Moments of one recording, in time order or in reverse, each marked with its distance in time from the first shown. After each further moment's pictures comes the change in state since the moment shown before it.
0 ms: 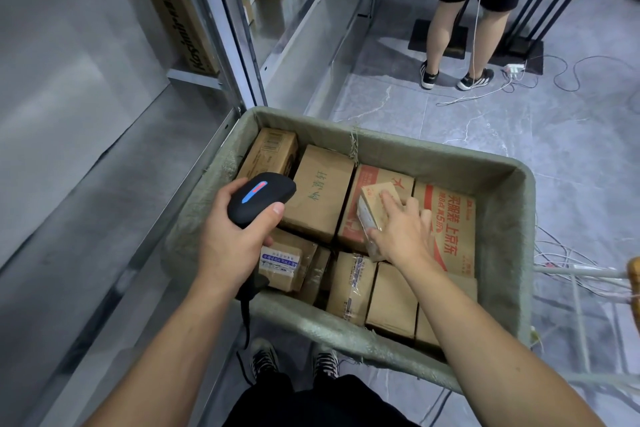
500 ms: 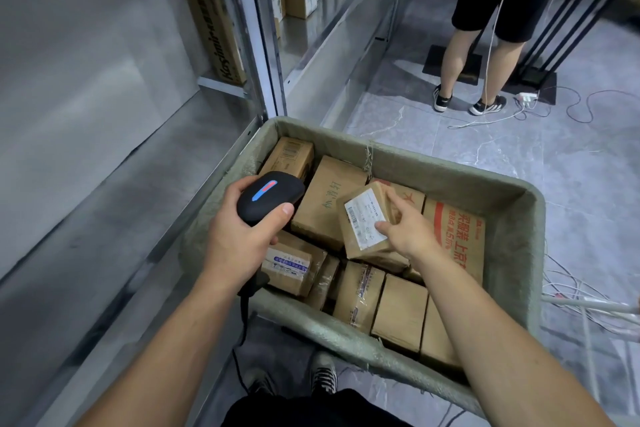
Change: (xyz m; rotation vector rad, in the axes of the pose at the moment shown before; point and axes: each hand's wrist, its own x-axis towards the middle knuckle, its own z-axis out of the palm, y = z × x) left_hand -0.008 0.004 -0.021 -0.012 0.007 0.064; right_hand 0.010 -0.014 -0.014 0.607 -0.147 -0.010
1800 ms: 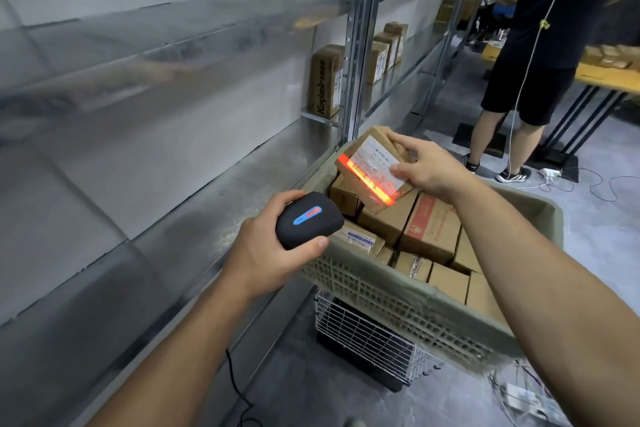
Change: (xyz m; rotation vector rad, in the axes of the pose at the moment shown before) left_hand -0.198 -0.001 -0.188 0.220 -0.053 0.377; right_hand -0.212 -0.150 0.027 -0.360 -0.022 -0.562
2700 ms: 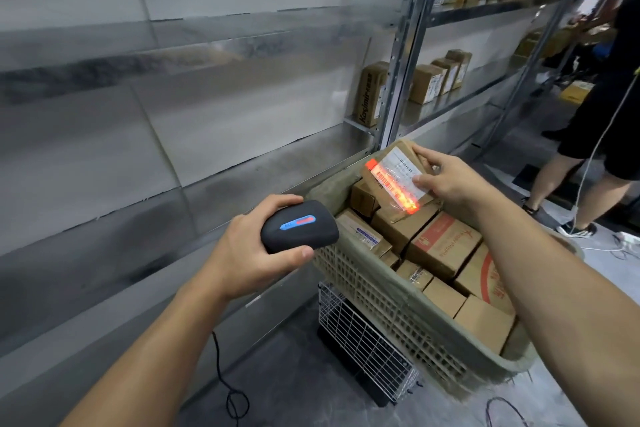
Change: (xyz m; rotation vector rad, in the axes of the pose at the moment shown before) left_hand -0.105 0.083 0.029 0.095 0.132 -0.053; right_hand -0.035 0.044 -0.043 0.158 -0.158 -0.105
